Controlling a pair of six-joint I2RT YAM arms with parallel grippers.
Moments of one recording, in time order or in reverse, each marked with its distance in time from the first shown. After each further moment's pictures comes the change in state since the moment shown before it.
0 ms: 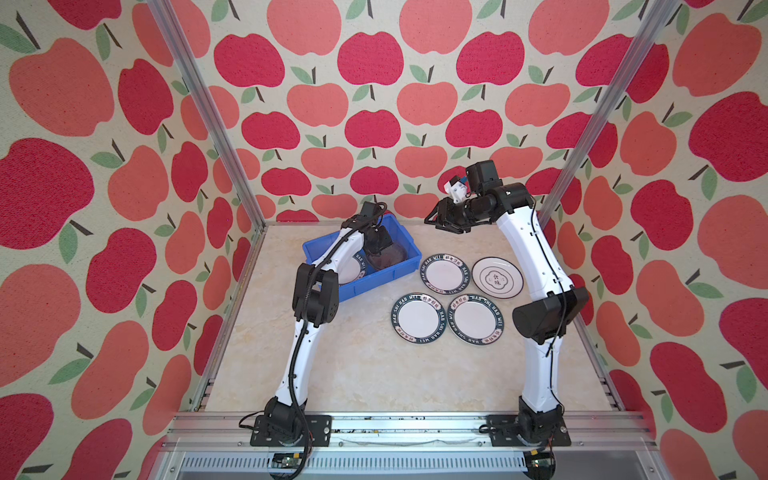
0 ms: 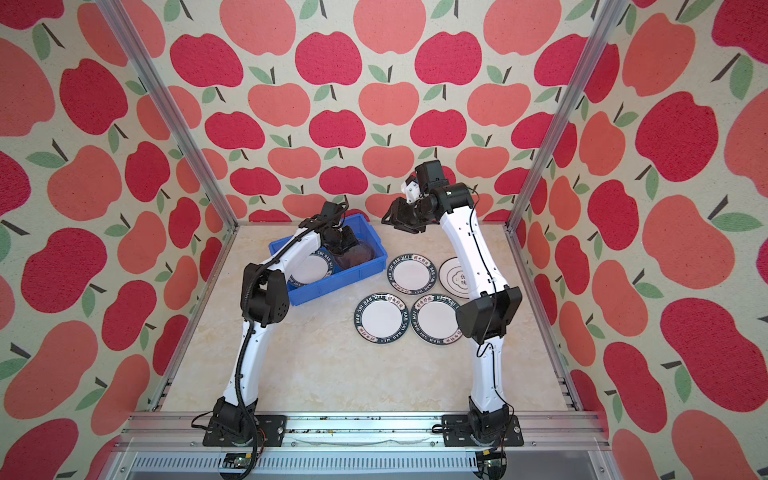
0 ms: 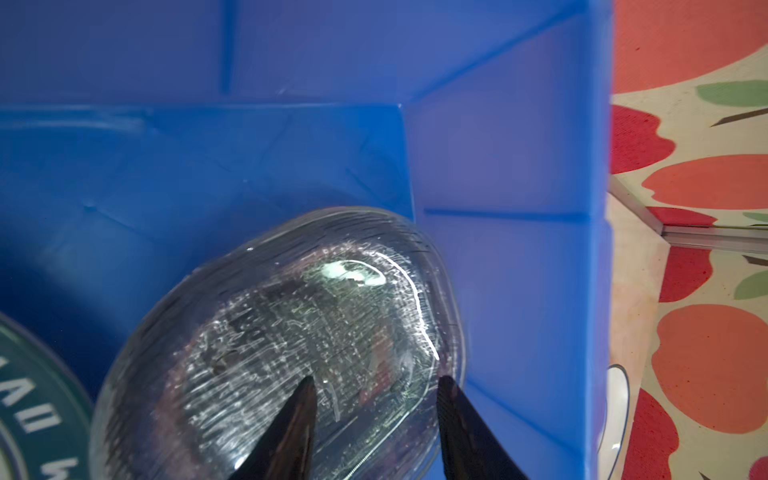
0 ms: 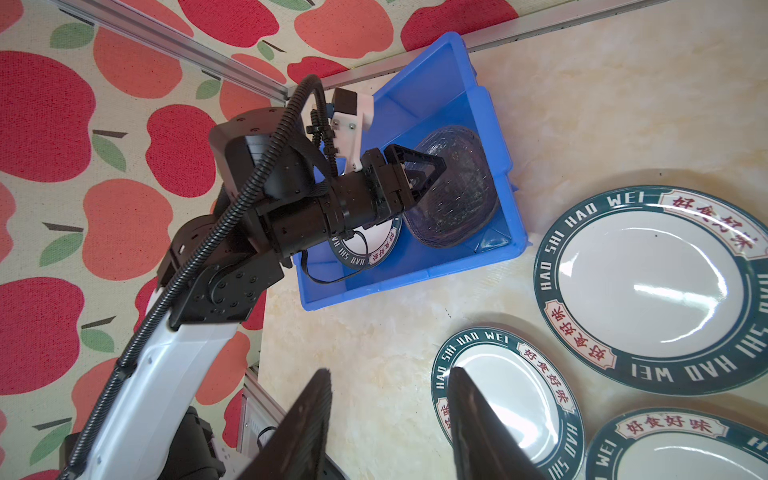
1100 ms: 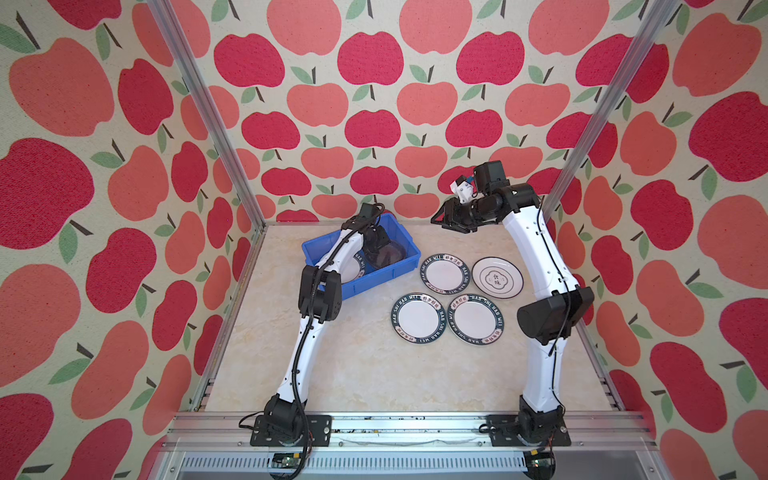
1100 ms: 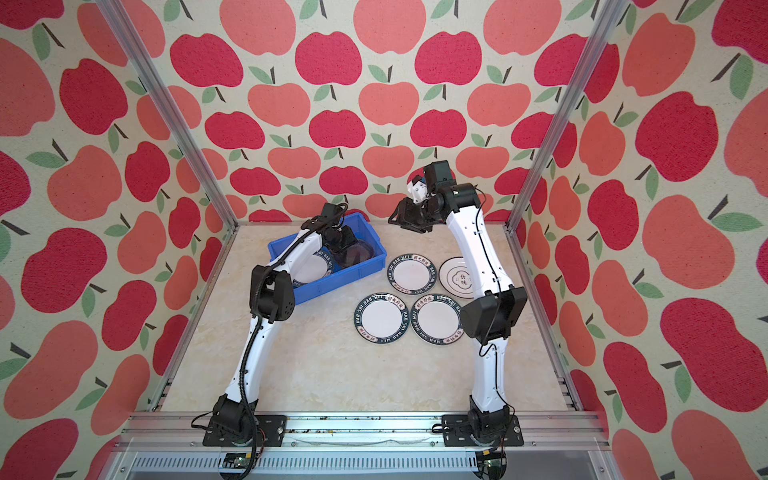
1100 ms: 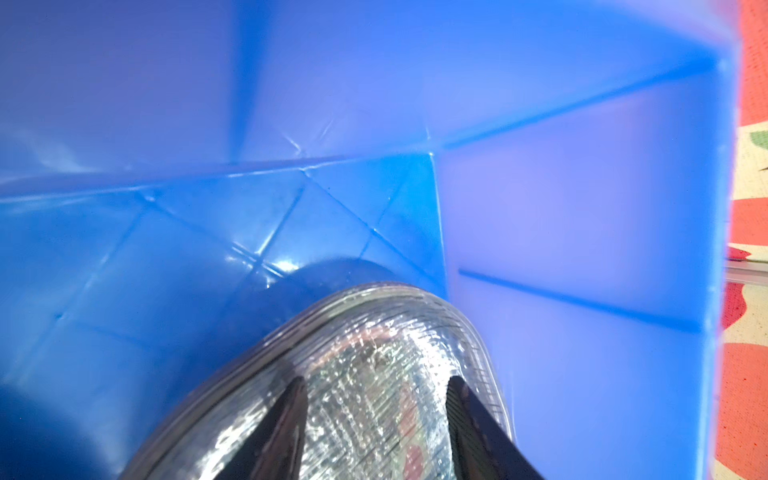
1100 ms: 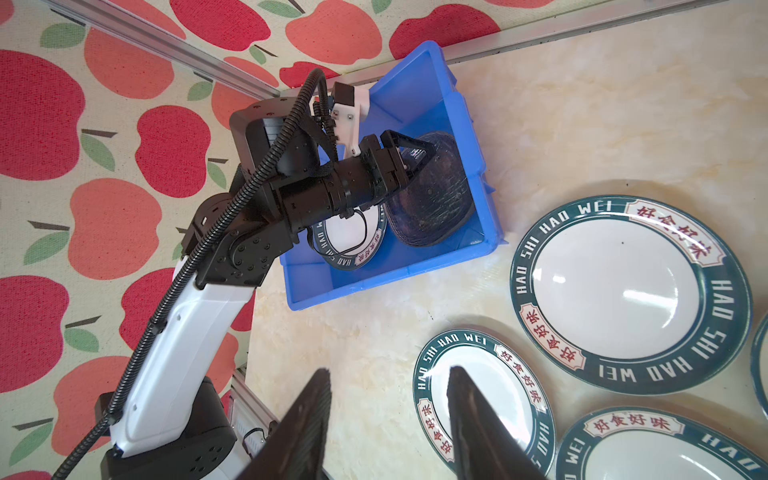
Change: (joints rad) left arm 0.037 0.145 0.188 0.005 -0.031 0.034; right arm -0.039 -0.059 -0.111 0.054 -0.010 -0.060
